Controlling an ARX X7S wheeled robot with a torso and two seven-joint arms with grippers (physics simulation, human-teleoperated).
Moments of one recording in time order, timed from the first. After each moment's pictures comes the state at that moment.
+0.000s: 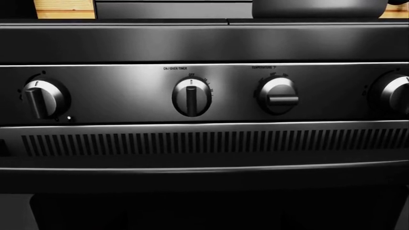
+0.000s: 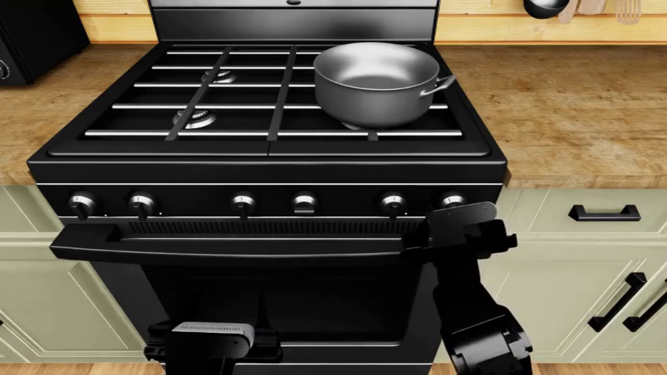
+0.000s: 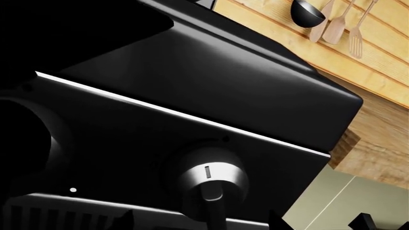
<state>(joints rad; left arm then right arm) 0.00 -0.25 0.30 -0.03 -0.25 0.08 -0.24 0.73 0.15 -0.39 0.86 0.04 0.05 0.34</state>
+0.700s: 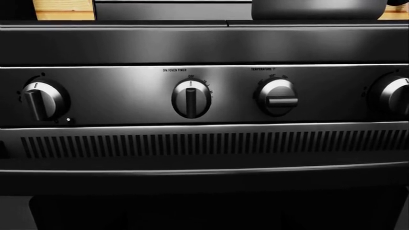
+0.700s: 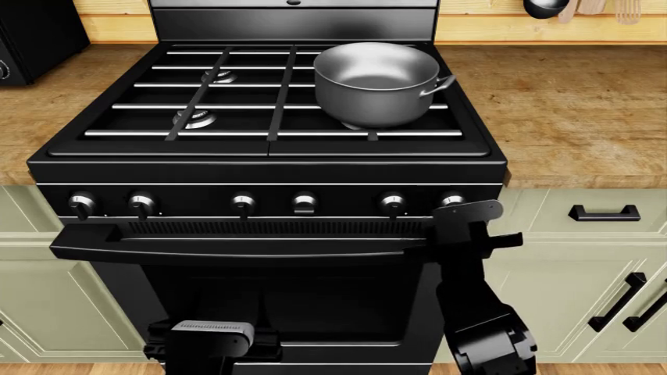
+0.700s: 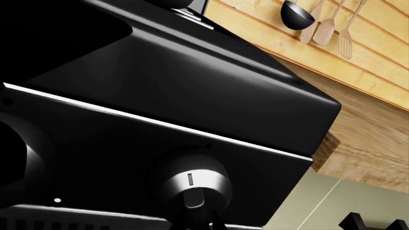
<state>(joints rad) 0.00 -0.26 0.31 -0.03 -0.26 0.07 -0.25 0.72 0.17 -0.39 0.80 0.05 0.07 0.36</state>
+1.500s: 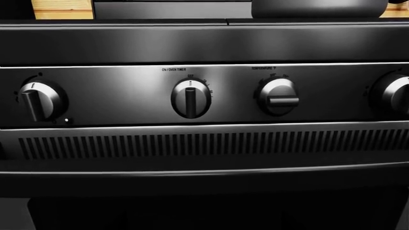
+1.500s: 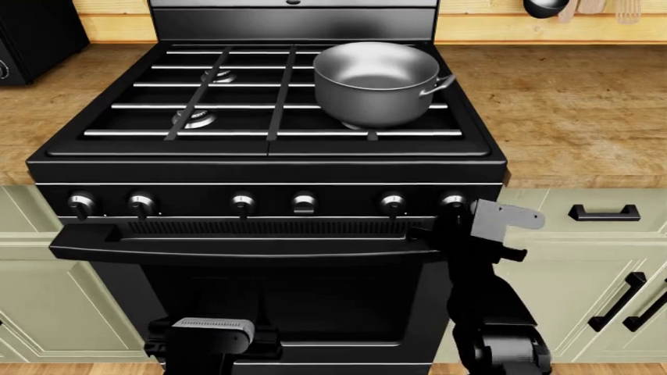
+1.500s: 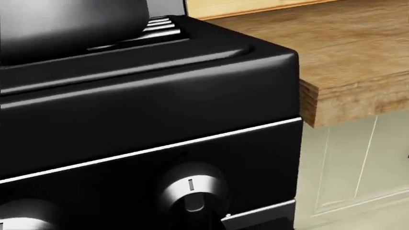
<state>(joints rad) -0.02 -0.28 0.32 -0.03 -0.27 0.07 -0.26 0.66 0.16 -0.20 0.67 0.40 0.07 0.24</state>
